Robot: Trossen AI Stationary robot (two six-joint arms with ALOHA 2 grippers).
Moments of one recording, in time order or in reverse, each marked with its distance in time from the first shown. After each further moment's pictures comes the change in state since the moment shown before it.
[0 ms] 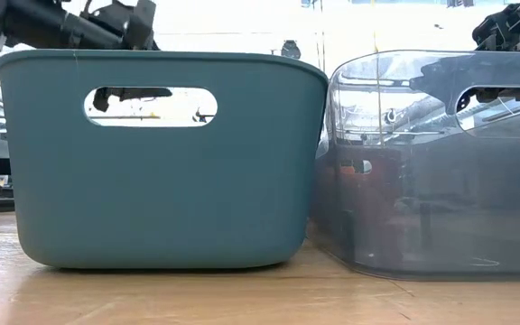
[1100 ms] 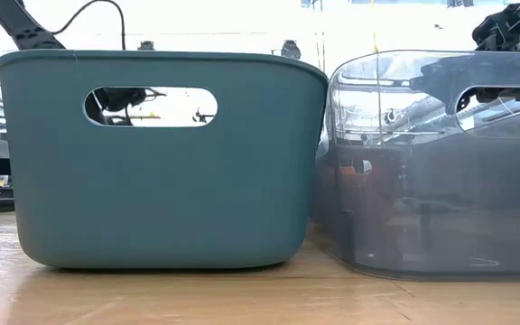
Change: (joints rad) left arm 0.781 0.156 0.000 -0.530 0.380 -0.109; right arm 0.000 0.000 0.000 0.000 0.000 0.000
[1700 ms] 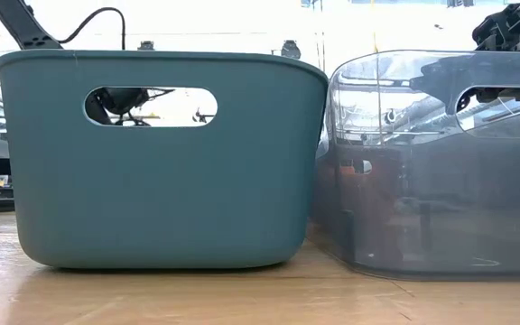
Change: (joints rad) left arm 0.067 0.047 0.000 0.126 0.214 0.429; right arm 0.000 0.000 0.000 0.000 0.000 0.000
